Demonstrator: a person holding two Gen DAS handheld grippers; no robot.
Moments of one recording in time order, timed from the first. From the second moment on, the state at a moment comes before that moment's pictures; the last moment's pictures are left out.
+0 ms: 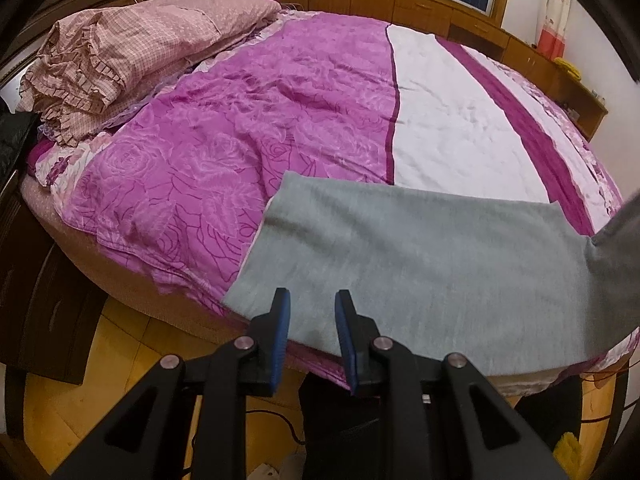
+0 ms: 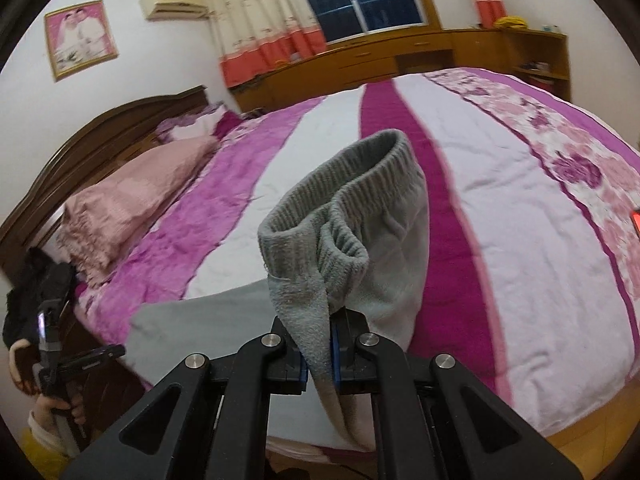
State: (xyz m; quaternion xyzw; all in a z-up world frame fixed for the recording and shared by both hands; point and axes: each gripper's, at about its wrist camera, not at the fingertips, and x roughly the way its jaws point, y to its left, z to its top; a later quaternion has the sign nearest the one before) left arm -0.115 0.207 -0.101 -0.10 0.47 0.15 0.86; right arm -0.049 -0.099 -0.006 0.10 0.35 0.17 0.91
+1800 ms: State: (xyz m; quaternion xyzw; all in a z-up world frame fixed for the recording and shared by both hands) left arm -0.090 0.144 -0.095 -0.13 0.46 0.01 0.88; right arm -0.073 0.040 -0.098 -0.03 0.46 0.25 0.85
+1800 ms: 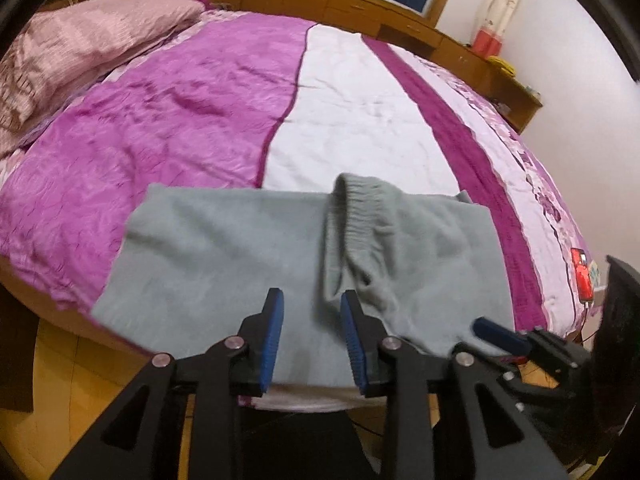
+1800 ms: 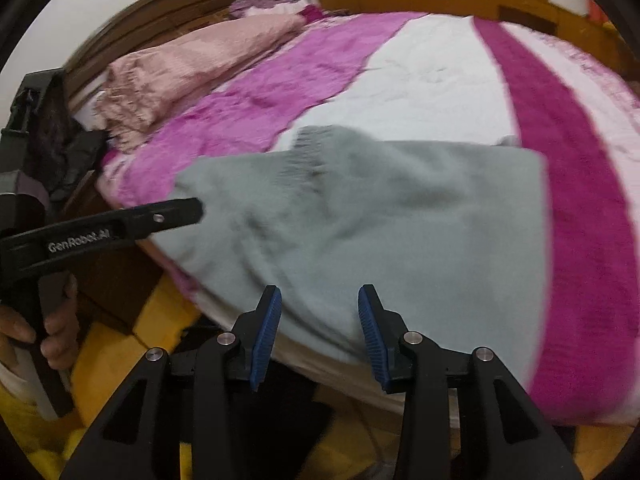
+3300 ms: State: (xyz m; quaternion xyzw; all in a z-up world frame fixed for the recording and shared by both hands) left arm -0.045 0.098 -0.158 -0.09 0.48 0.07 0.87; right arm -0.063 -0.080 -0.112 0.09 0.45 0.19 0.87
